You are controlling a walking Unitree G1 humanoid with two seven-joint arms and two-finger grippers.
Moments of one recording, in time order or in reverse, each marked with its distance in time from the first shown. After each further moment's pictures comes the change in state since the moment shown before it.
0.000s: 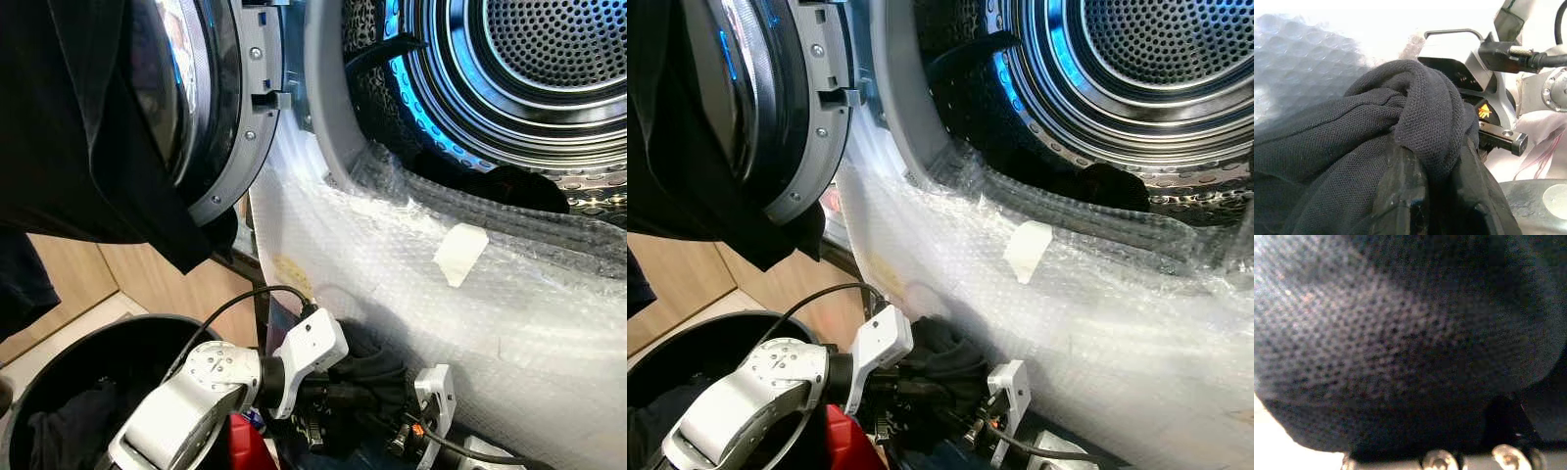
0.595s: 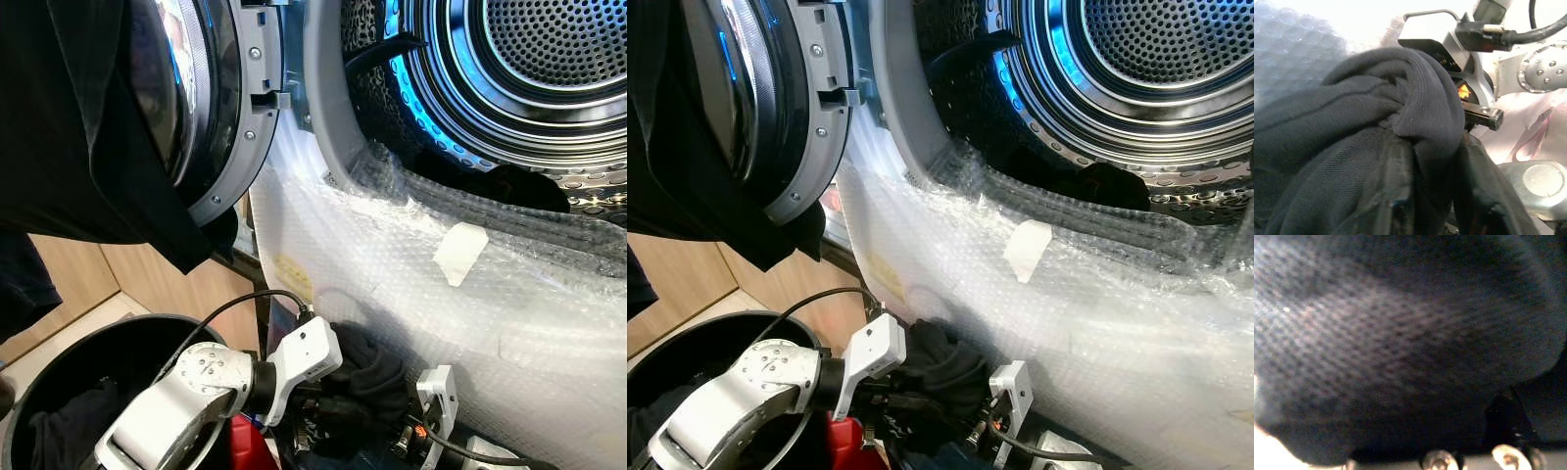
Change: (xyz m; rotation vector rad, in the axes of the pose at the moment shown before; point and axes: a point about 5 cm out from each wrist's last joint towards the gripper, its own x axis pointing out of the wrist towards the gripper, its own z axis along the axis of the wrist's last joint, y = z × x) left arm -0.012 -0.002 -0.004 -0.011 0.031 -0.065; right arm -0.001 0.000 0.000 -0.003 0.003 0.010
